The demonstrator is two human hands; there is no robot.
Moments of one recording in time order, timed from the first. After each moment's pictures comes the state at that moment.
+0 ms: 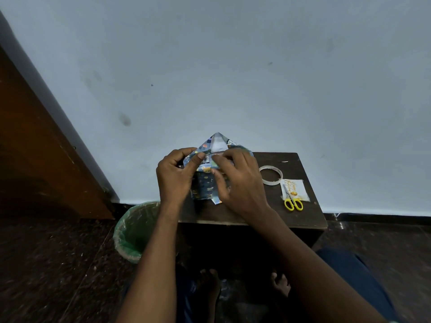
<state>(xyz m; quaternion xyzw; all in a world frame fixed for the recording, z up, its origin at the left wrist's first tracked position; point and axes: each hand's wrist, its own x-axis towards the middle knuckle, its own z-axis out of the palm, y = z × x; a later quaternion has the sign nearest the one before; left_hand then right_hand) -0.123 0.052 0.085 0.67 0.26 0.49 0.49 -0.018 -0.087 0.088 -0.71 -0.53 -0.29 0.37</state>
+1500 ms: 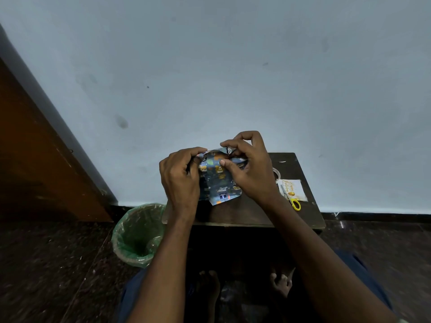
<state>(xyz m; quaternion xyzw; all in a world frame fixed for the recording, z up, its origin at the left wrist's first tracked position) -0.110 0.022 0.090 0.75 0.25 0.58 0.19 0.013 -0.099 0.114 -0.66 -0.50 -0.11 0.55</state>
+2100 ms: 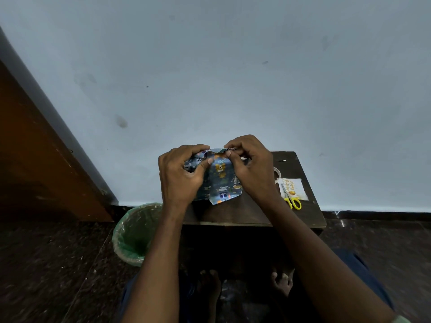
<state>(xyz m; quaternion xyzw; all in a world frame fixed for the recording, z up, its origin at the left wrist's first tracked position) -0.119 0.037 0.103 0.80 0.15 0.54 0.23 0.018 -0.089 0.110 -0.65 -0.47 -0.13 0.59</state>
